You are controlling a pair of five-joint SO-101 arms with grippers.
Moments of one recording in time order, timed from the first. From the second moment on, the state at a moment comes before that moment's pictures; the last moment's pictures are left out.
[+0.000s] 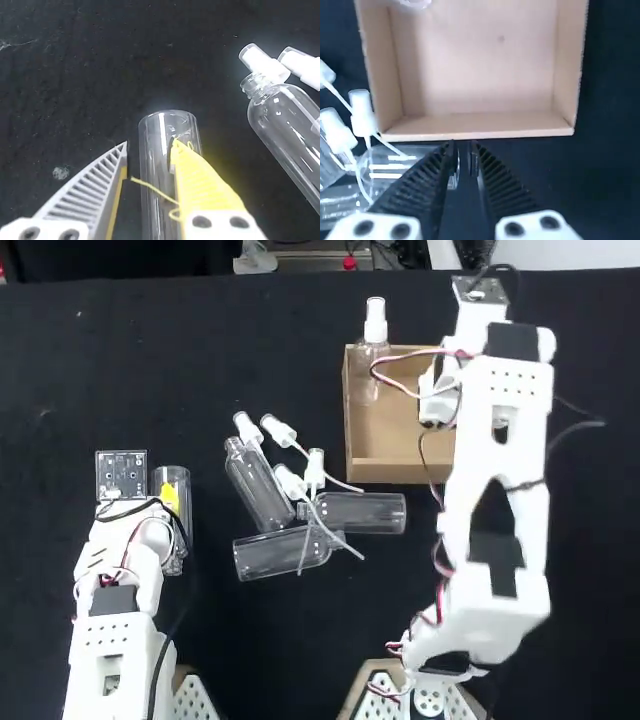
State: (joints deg) left arm -12.5 -70.2 91.9 18.2 -7.5; right arm 6.9 9.7 -19.9 95.1 3.5
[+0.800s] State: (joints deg) left arm -12.5 -70.2 91.9 18.2 -7.5; right arm 0.8 13.1 9.5 43.0 -7.2
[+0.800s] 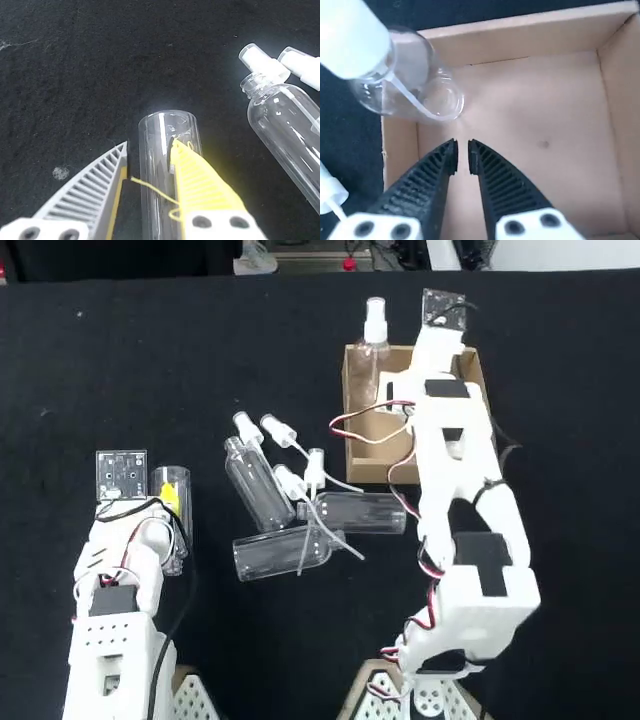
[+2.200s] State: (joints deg) left arm -12.5 -70.2 91.9 18.2 -7.5; right arm -2.4 17.9 12.1 35.9 -7.9
